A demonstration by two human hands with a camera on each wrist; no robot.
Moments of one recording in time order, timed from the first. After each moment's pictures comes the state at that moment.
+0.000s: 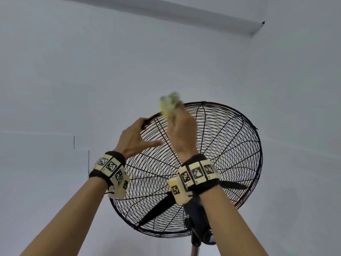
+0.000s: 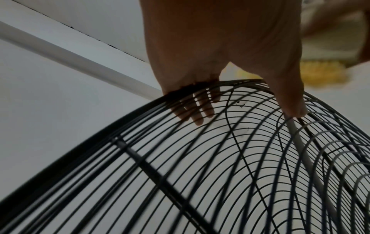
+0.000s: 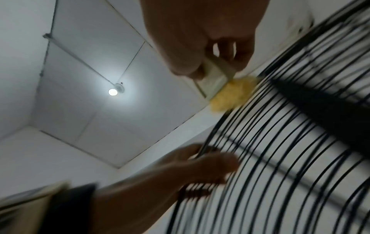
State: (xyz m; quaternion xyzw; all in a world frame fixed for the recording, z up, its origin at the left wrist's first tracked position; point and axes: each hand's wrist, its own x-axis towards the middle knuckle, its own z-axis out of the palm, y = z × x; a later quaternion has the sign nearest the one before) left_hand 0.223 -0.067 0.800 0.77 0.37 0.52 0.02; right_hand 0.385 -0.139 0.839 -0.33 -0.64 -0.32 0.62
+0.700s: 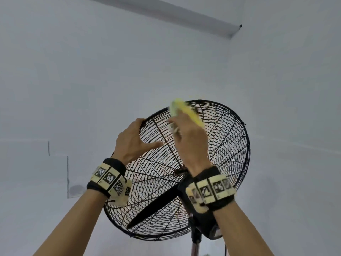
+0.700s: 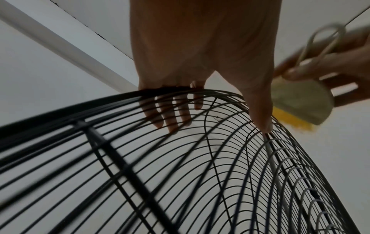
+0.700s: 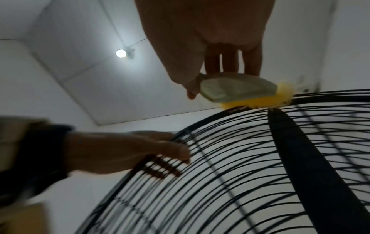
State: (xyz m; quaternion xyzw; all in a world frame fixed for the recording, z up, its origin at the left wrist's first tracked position) left_hand 0.221 -0.048 0.794 0.77 0.35 0.53 -0.01; right_hand 0.388 -0.157 0.814 -0.44 -0.63 -0.40 0.50
